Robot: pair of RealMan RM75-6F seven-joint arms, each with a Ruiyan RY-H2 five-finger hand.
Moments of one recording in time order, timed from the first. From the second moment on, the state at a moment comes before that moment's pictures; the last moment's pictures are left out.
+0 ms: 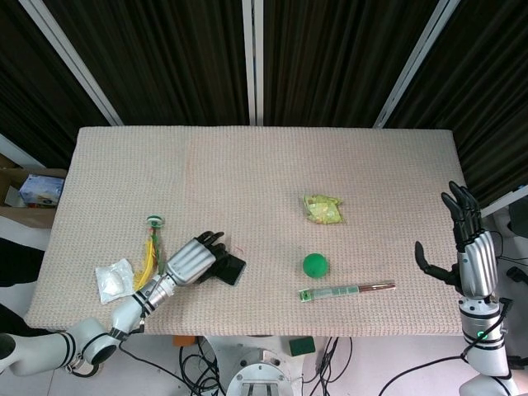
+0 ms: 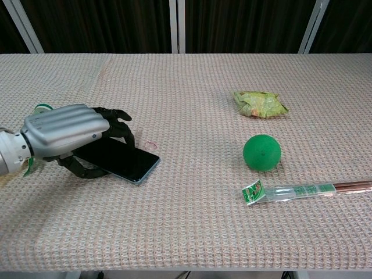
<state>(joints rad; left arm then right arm) -0.63 -1.61 0.03 -1.30 1.65 1.03 0.16 0.24 -1.29 0.17 -1.54 -1.73 1.78 0.35</state>
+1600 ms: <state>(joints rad) -0.56 -1.54 -0.09 -1.40 1.52 1.28 0.31 0.18 -1.26 0.13 -1.49 -1.71 1.79 0.28</state>
